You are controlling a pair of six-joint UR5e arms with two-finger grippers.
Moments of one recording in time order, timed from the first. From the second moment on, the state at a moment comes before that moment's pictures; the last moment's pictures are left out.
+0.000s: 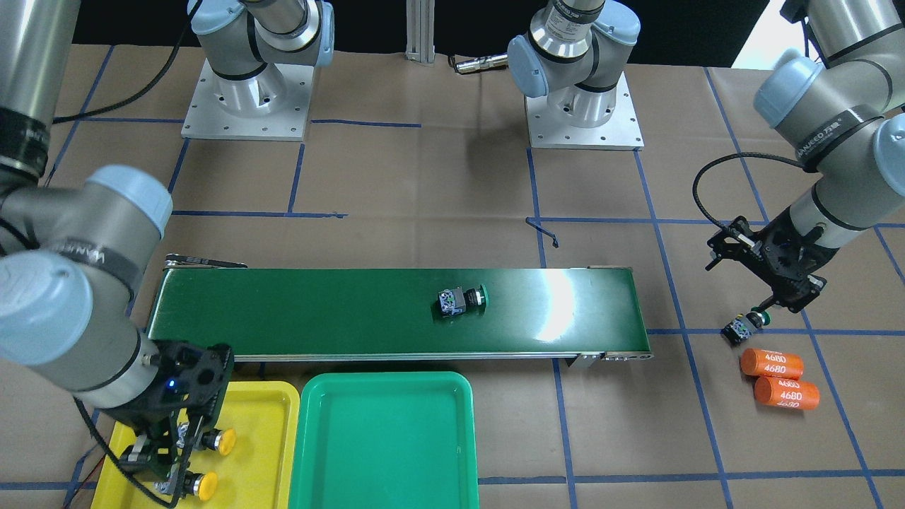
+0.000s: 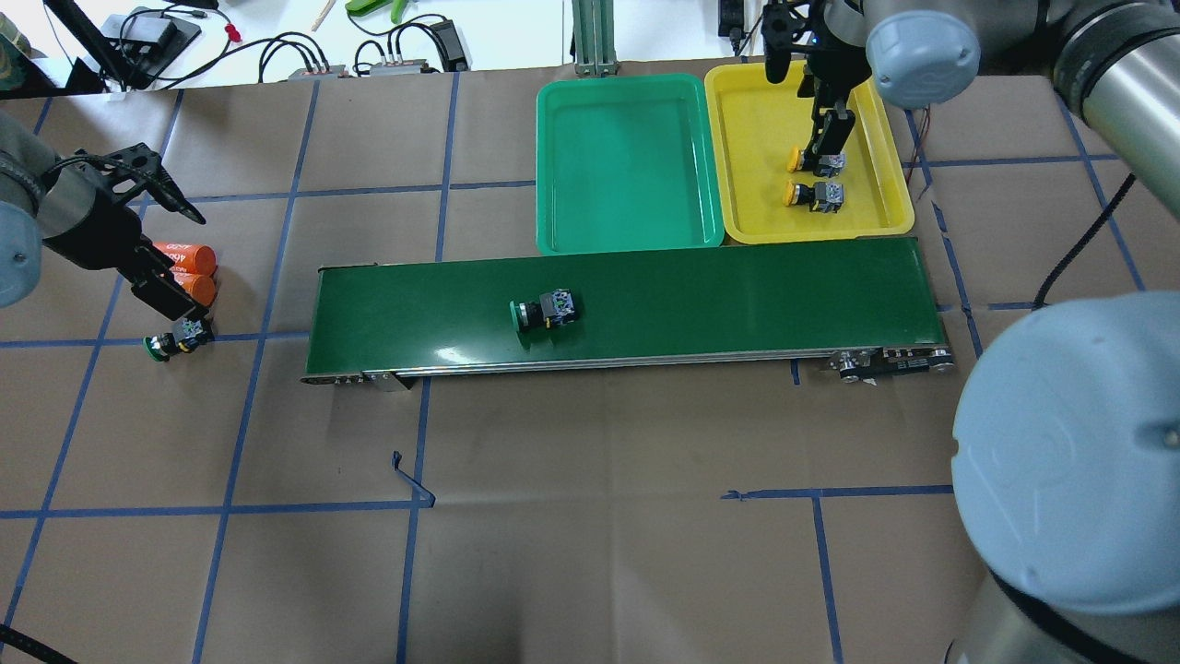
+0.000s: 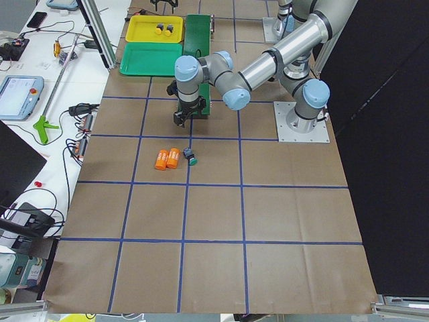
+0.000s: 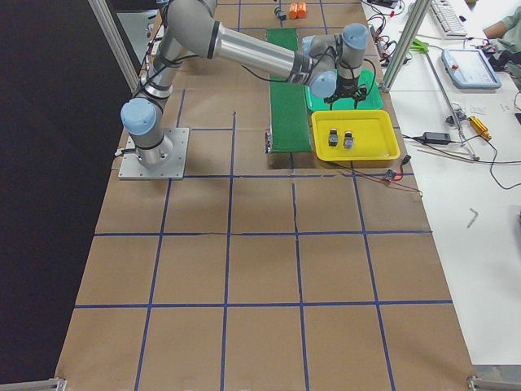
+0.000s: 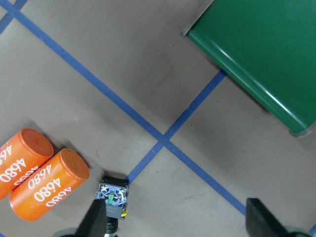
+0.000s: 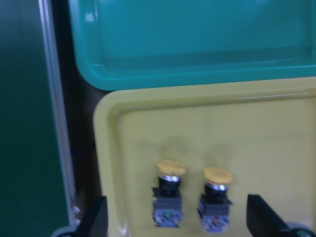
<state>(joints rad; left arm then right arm) -1.07 -1.77 -1.82 -1.13 1.52 1.32 1.58 -1.08 1.32 -1.88 -1.53 -1.49</state>
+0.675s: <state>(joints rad) -0.99 -1.88 -1.93 -0.86 1.61 1.31 1.83 -1.23 1.50 -1.80 -1.53 -1.22</state>
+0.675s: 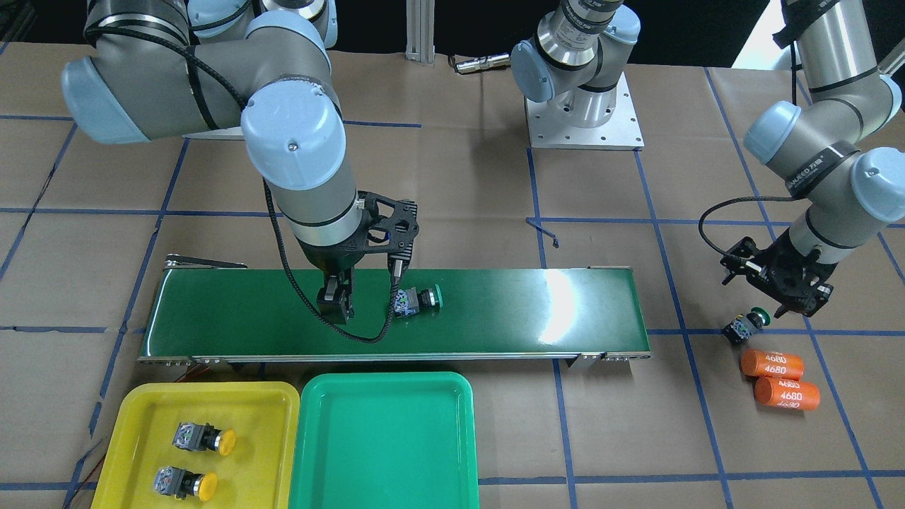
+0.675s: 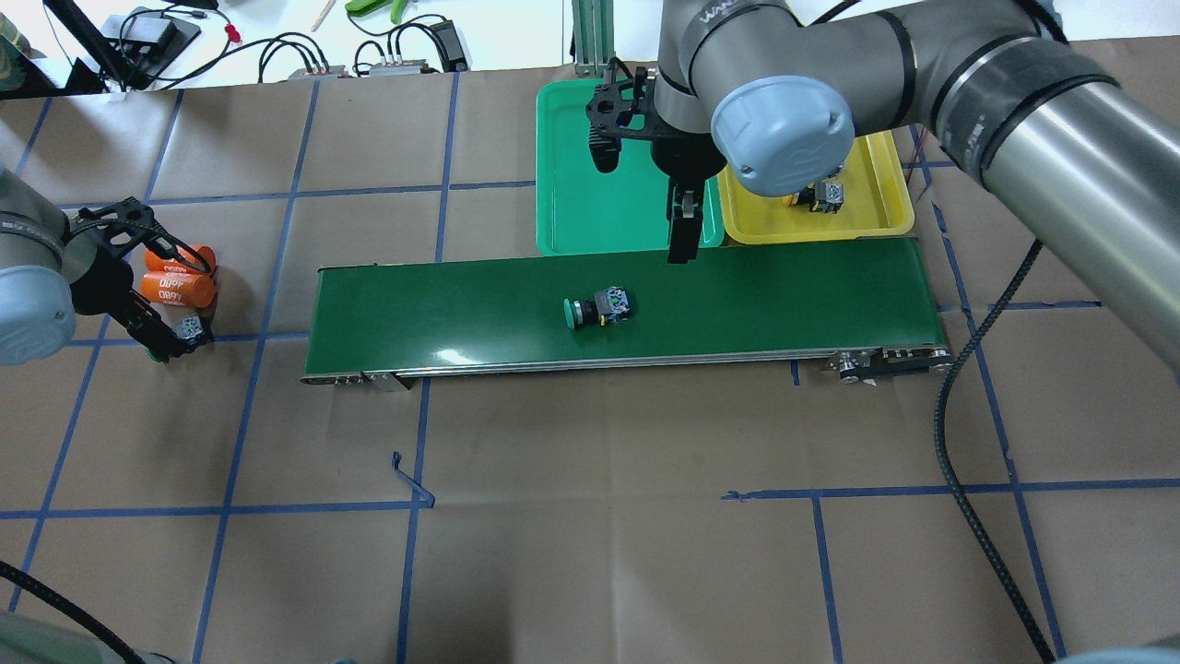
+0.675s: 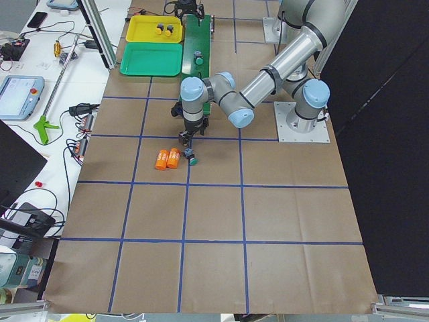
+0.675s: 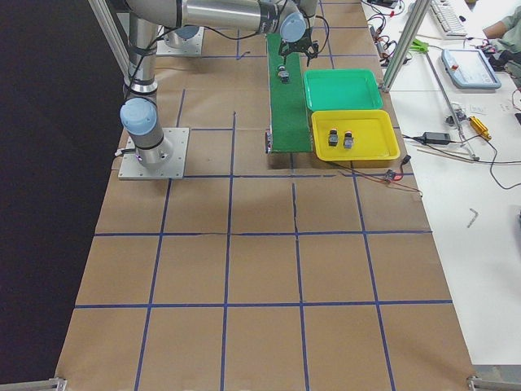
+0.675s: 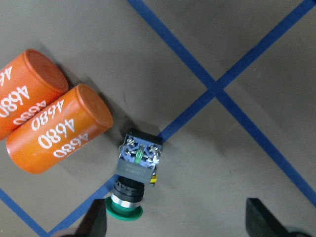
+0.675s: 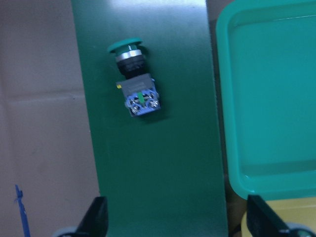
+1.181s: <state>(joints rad) -0.97 -1.97 -1.93 -0.80 1.61 1.30 1.85 -1.23 1.71 -2.11 -1.52 -1.29</state>
